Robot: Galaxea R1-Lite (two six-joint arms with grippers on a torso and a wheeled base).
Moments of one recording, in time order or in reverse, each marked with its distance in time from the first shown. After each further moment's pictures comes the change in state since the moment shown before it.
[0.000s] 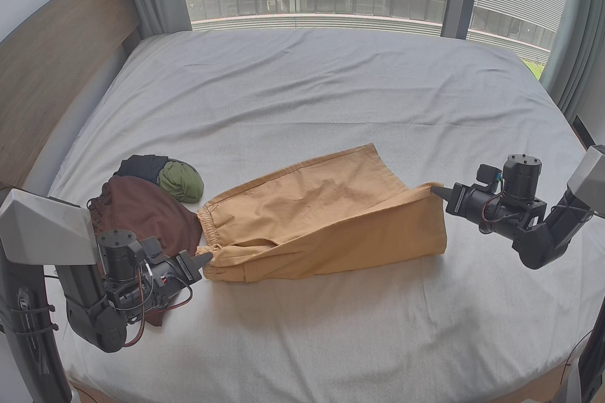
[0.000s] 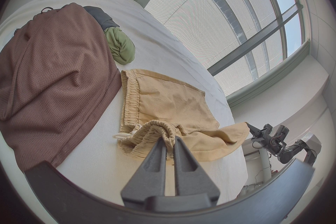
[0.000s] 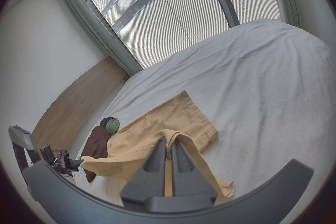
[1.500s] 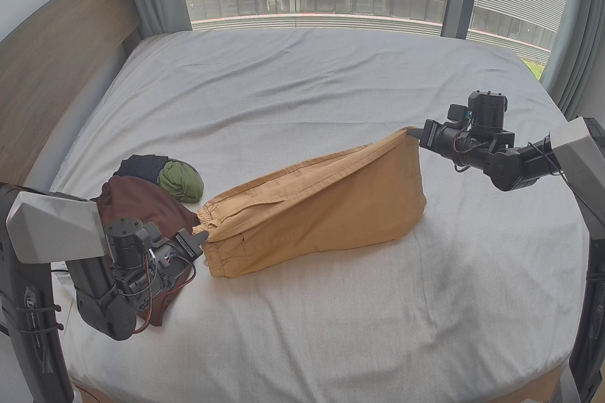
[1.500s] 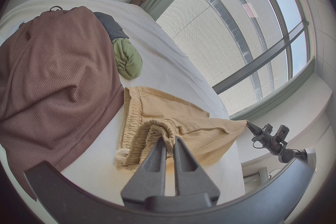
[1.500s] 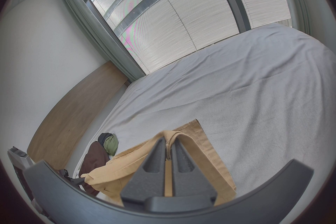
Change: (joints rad) left arm 0.006 0.041 -0.128 0.001 0.124 -0.120; right arm 0.014 0.181 -0.756 0.541 0.000 -0.003
